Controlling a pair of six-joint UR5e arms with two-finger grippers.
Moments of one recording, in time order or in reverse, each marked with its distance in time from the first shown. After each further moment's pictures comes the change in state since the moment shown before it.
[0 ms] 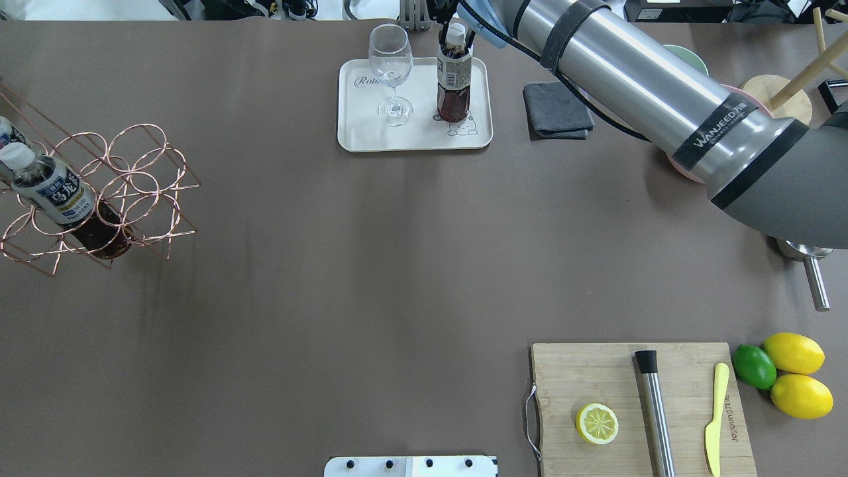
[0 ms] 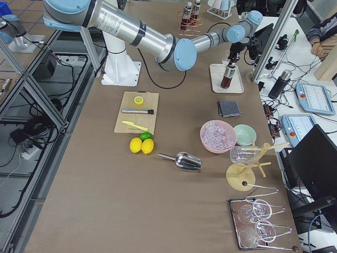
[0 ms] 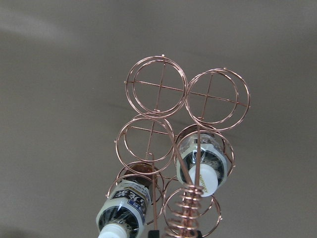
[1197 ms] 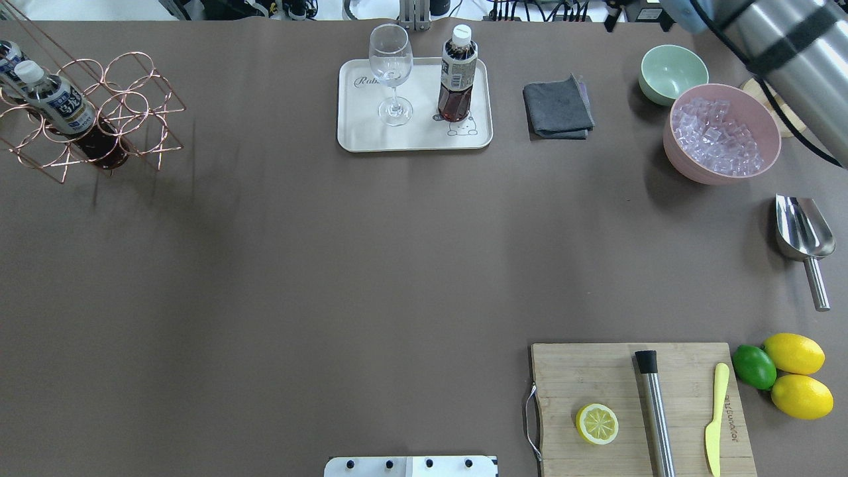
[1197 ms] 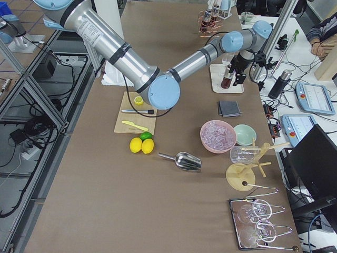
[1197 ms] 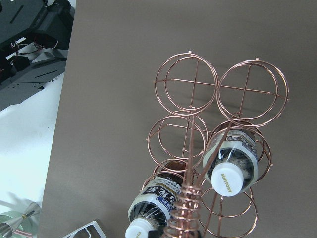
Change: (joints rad) left arm -0.038 0.003 0.408 -0.587 0.145 -0.077; right arm 0.211 -0.426 0.600 -0.448 0.019 -0.424
